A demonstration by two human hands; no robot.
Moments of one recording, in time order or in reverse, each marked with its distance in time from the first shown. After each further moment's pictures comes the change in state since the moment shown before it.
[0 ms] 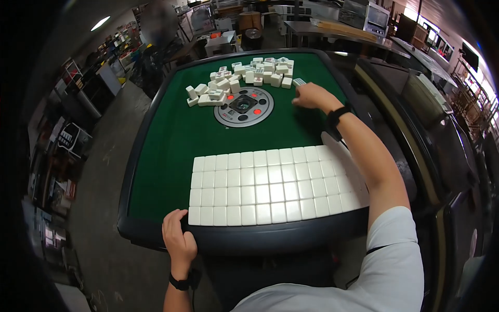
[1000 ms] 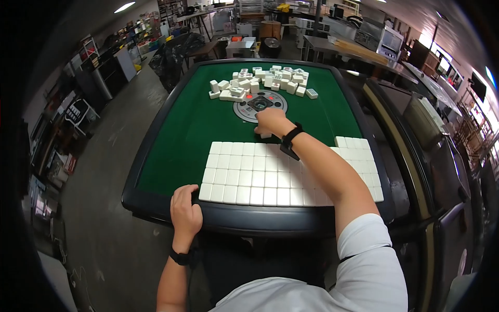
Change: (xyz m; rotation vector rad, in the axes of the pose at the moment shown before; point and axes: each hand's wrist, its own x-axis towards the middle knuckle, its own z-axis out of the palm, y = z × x) left_hand -0.002 0.000 -0.002 -0.072 0.089 0.029; right_hand -0.015 -0.177 0.057 -0.192 -0.008 -0.223
